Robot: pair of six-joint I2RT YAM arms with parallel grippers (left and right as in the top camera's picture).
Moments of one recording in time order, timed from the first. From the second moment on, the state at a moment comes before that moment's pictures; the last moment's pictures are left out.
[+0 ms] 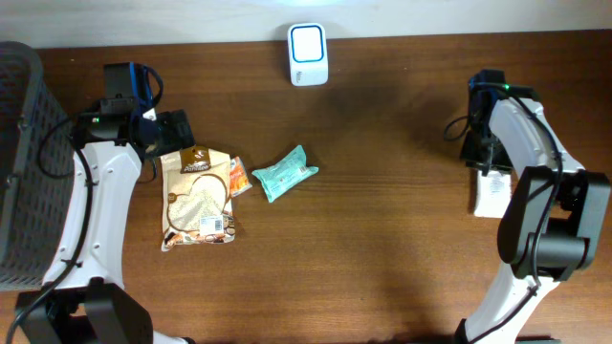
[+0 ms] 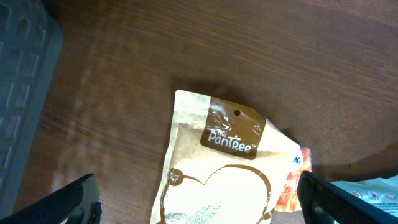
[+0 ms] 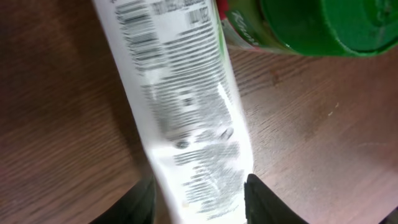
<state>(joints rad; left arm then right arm) 0.05 1.65 1.47 -0.92 -0.15 -0.22 -0.14 2.05 1.56 -1.09 0.40 0.30</state>
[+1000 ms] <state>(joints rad) 0.05 1.65 1.47 -0.92 -0.15 -0.22 0.49 2.18 1.92 -1.03 -0.24 0.29</state>
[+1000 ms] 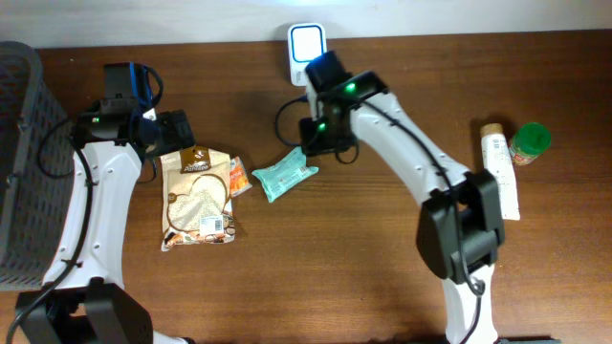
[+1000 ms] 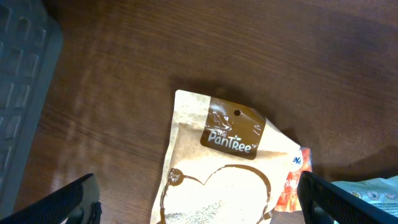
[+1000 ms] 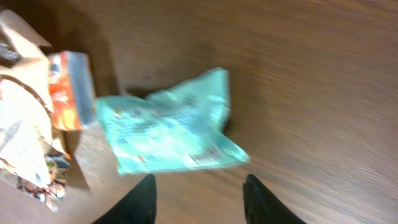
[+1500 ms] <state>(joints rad) 0.05 1.65 1.47 -0.92 -0.15 -0.22 0.62 2.36 1.91 -0.70 -0.31 0.51</state>
